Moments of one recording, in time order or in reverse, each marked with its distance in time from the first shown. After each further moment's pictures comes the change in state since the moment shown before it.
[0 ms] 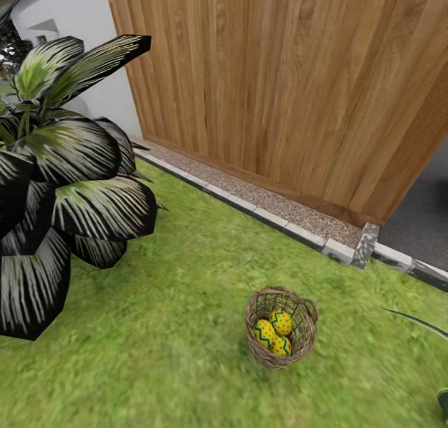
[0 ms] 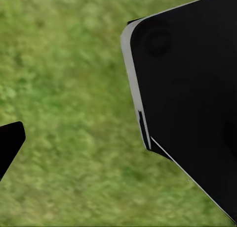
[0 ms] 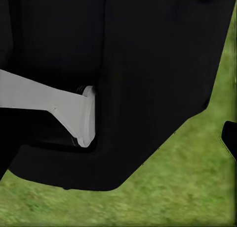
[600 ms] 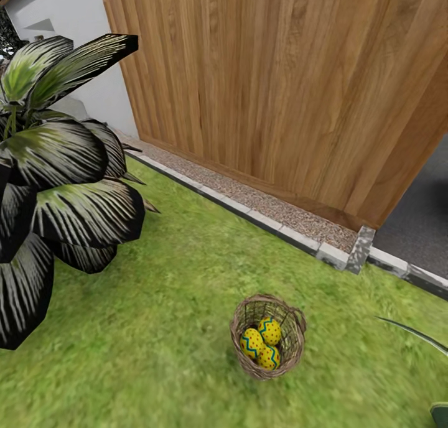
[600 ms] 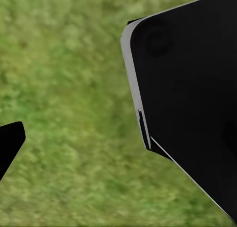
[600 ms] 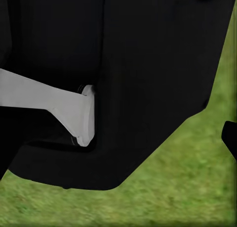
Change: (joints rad) left arm 0.000 0.000 0.000 0.000 0.000 0.000 0.000; right arm 0.000 -0.001 0.000 0.001 0.001 0.001 0.000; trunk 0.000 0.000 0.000
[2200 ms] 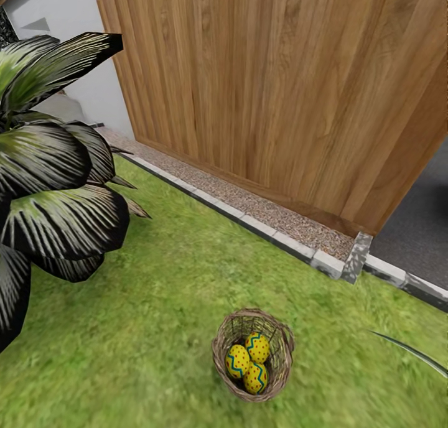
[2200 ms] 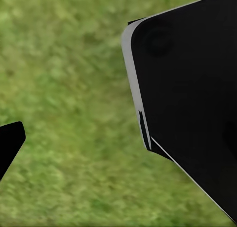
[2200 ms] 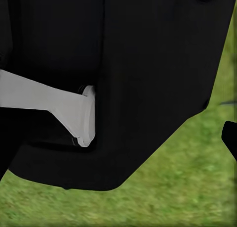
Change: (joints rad) left arm 0.000 0.001 0.001 0.000 0.001 -0.002 0.000; right arm 0.000 0.001 0.000 -0.002 -0.001 0.000 0.000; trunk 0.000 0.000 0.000
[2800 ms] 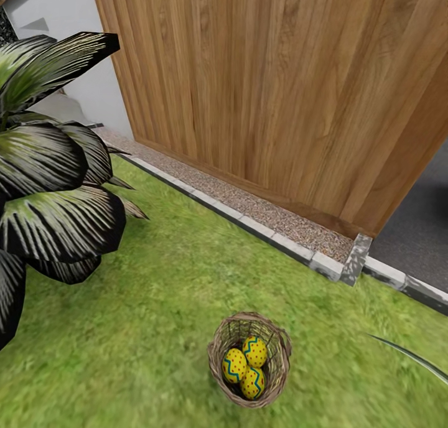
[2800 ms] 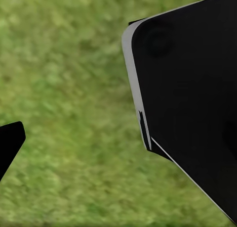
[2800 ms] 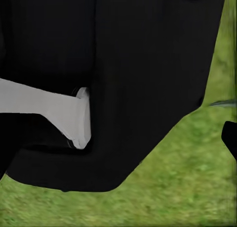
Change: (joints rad) left arm 0.000 0.000 0.003 0.000 0.002 -0.001 0.000; right arm -0.001 -0.005 -0.032 0.000 -0.001 -0.001 -0.009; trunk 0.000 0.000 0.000
